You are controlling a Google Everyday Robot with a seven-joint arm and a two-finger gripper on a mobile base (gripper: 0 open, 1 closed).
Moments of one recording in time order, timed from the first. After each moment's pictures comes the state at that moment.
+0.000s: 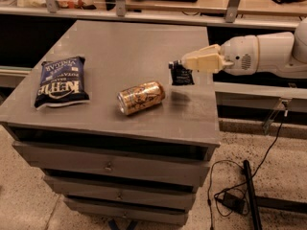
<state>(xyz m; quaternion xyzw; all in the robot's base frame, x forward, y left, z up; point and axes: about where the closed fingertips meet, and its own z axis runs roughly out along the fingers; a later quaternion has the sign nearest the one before) 0.576 -0.103 0.934 -0.43 0.66 0.42 0.45</state>
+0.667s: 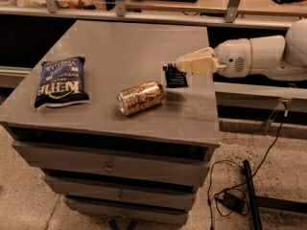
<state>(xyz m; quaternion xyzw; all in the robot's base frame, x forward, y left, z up) 0.573 -0.091 0.929 -0.43 0.65 0.44 0.44</state>
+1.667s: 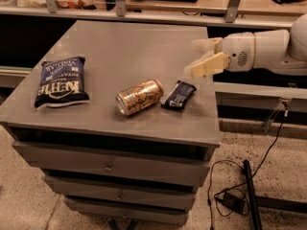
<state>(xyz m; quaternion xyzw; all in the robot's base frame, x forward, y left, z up) 0.594 -0.104 0.935 -0.43 0.65 0.41 0.47</state>
